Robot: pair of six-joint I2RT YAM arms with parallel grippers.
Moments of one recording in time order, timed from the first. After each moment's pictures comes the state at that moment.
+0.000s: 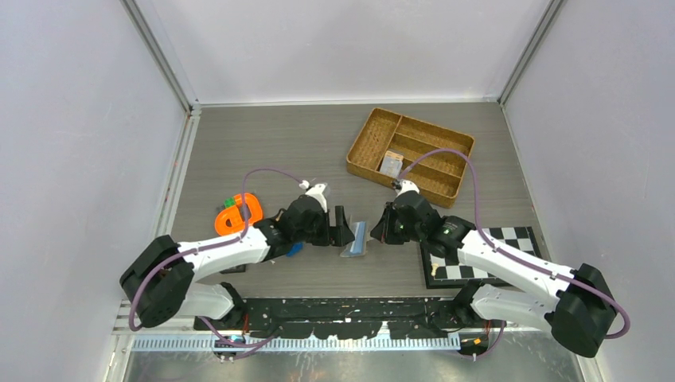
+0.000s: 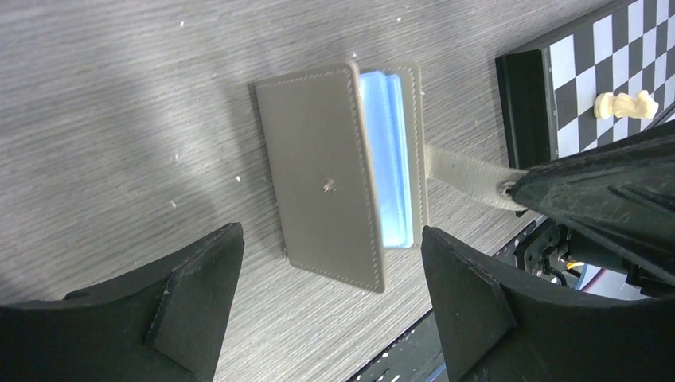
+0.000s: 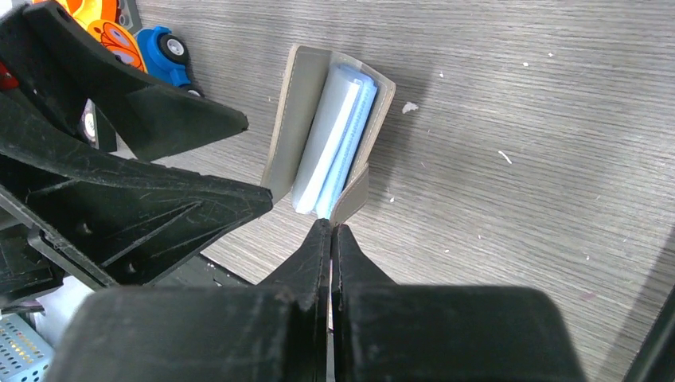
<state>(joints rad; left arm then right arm) -0.86 1.30 0.60 0.03 0.05 -0.75 0.80 1.05 0.65 -0.33 0.02 0.78</state>
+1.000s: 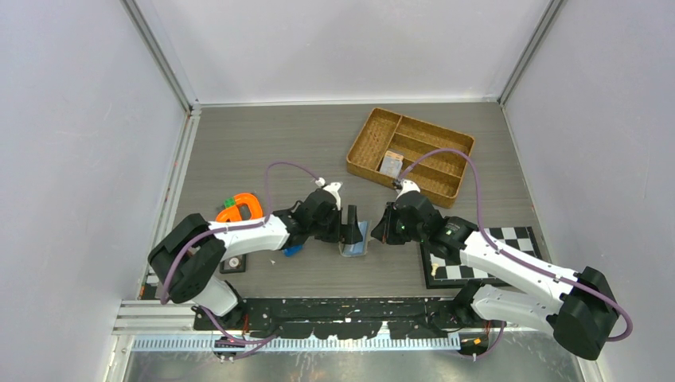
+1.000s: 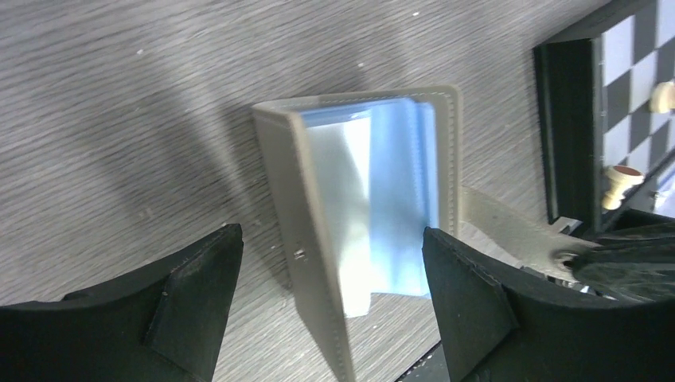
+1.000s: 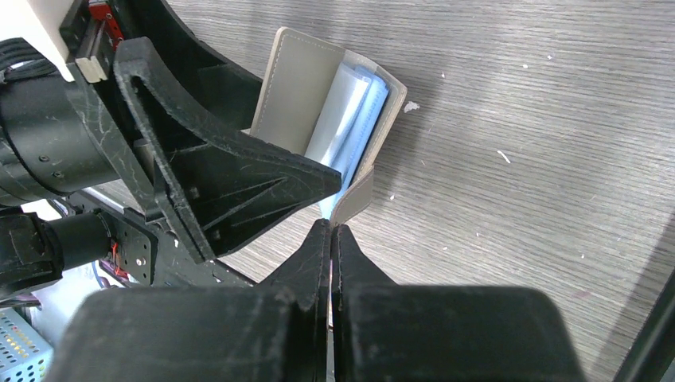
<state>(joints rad) -0.86 1.52 0.73 0.01 0.09 -0.68 0.80 1.03 0.65 -0.35 0.01 0.76</state>
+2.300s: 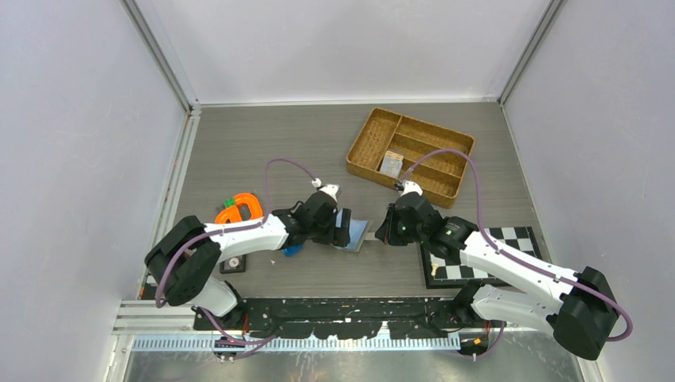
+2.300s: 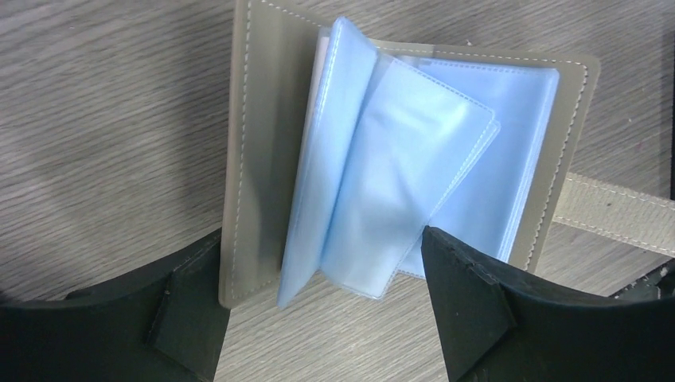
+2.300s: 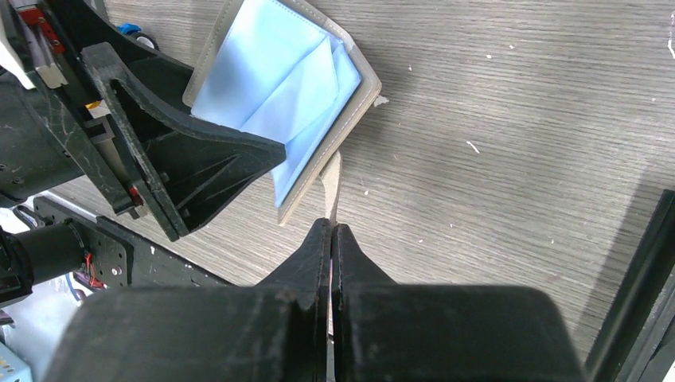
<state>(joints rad) -0.86 1.50 0.75 -0.13 -0.05 -0.60 0.80 1.03 0.65 -0.39 0.06 0.76</state>
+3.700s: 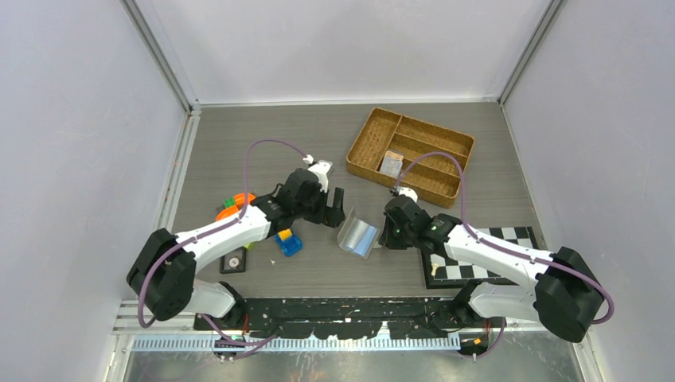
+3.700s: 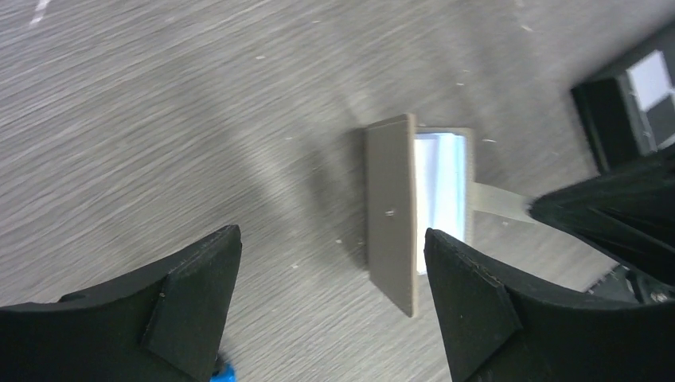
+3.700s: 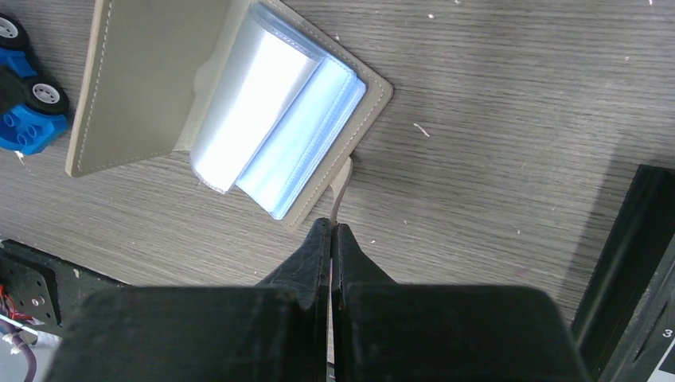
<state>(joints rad) -0.73 1.36 0.82 -0.18 0.00 -0.38 0.80 1.17 0.64 -0.40 0.10 0.77</state>
